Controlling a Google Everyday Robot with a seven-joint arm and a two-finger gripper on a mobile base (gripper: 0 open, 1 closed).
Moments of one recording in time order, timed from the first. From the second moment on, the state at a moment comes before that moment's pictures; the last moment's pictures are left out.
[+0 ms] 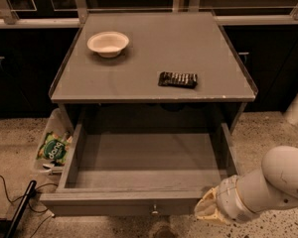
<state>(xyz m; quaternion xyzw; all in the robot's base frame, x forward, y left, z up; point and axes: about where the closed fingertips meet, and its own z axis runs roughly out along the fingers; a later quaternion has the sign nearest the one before) 0.339 -0.156 0.643 -0.61 0.75 0.19 0.20</state>
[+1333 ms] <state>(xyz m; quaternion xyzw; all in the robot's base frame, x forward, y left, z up) 0.347 -0.156 0.640 -0.61 0.74 0.19 0.21</state>
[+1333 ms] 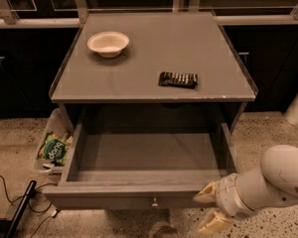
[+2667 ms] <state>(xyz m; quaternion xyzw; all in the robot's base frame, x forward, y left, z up) 0.528 -0.179 0.677 -0.64 0.71 0.11 0.26</state>
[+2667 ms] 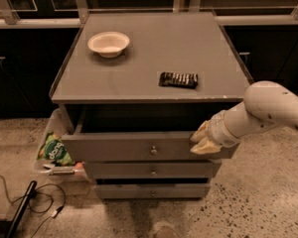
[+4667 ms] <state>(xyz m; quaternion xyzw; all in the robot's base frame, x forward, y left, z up) 0.497 -0.178 0.693 -0.66 0.70 0.10 0.27</state>
